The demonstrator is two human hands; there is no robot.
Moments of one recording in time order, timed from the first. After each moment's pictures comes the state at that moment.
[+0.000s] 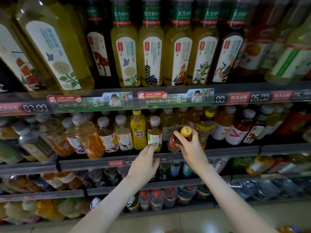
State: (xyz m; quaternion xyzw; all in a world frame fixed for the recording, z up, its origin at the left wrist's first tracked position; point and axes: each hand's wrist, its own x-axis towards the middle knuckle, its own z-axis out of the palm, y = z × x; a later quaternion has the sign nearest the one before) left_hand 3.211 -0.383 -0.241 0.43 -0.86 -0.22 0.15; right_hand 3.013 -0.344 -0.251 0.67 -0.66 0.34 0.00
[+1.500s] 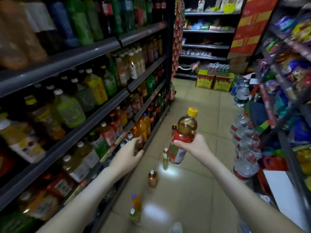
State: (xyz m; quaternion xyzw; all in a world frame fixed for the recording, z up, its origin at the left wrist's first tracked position) left_hand 2.457 0.111 -0.246 0.00 -0.96 -0.27 -0.01; right_hand 2.410 0.361 -0.248 0.00 -0.81 0.58 -0.05
